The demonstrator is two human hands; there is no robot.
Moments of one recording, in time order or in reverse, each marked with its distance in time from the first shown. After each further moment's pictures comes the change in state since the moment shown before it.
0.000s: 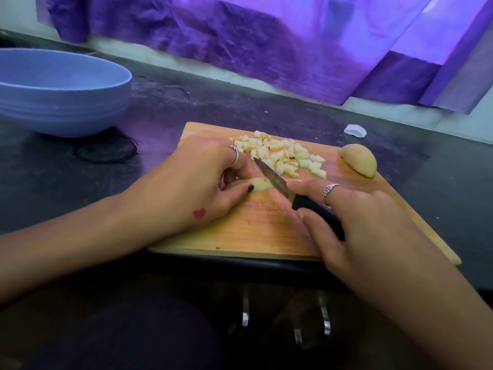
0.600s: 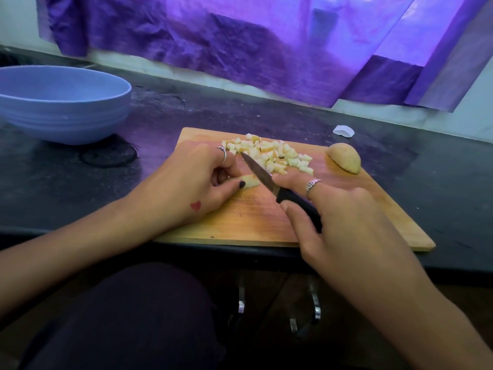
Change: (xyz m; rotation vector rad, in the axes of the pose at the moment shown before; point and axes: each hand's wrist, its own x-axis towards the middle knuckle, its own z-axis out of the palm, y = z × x) left_hand -0.002 0.000 0.005 0.000 0.040 -0.053; right_hand -0.012 -0.008 0.003 0.059 0.101 -0.008
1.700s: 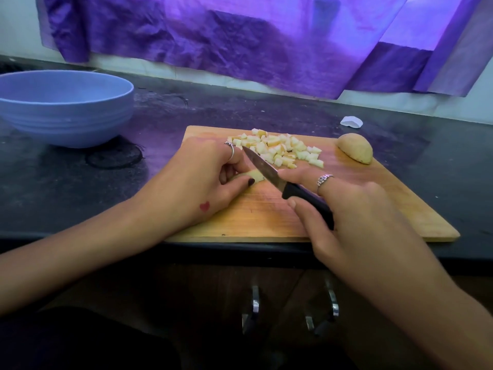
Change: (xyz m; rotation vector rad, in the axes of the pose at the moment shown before) left_hand -0.003 0.004 -0.003 0.015 -0.012 -0.030; right_hand 0.000 0.003 0.009 0.037 -0.007 -0.020
